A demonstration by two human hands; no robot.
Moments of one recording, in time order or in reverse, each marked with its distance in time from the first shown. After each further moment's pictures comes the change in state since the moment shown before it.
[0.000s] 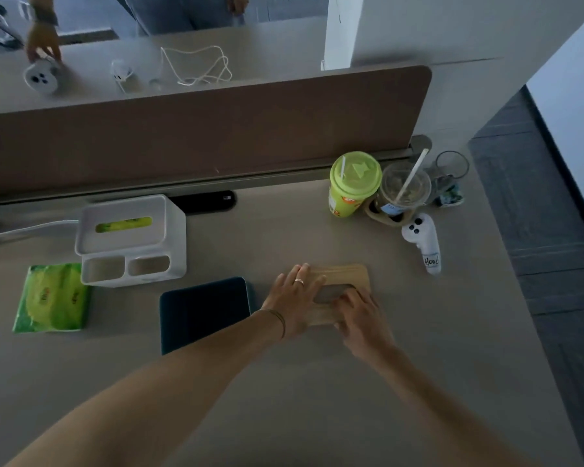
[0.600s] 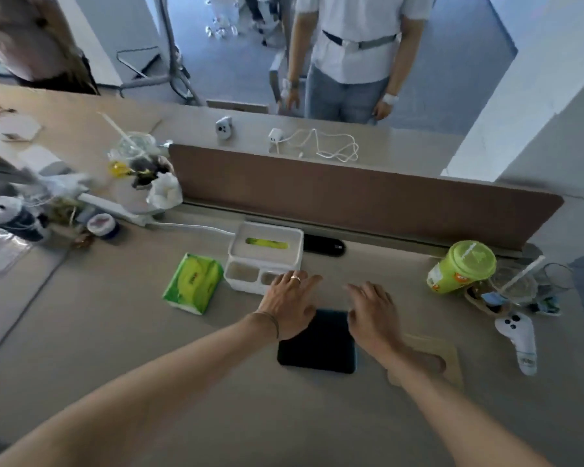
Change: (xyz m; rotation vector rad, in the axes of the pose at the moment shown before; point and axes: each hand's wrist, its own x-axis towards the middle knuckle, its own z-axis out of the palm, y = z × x) left_hand -0.169 -0.154 -0.046 -0.297 0.498 -0.302; right_hand 0.090 -0.199 -0.062 -0.120 0.179 -0.172
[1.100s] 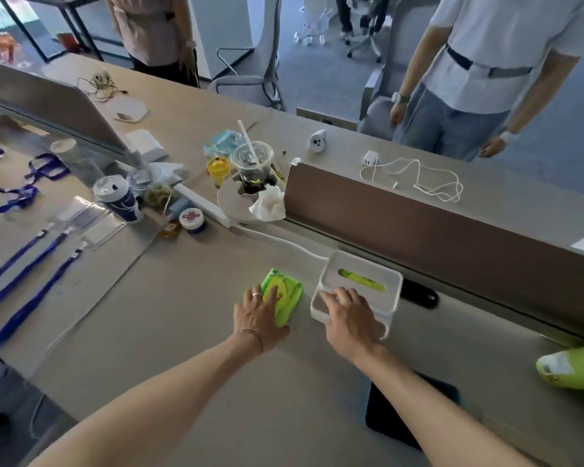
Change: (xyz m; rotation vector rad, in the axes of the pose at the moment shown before) left_hand -0.079 -0.222 0.000 -0.011 -0.045 -0.671; right_hand 0.113 -0.211 0.061 -0.070 -0.147 -0.340
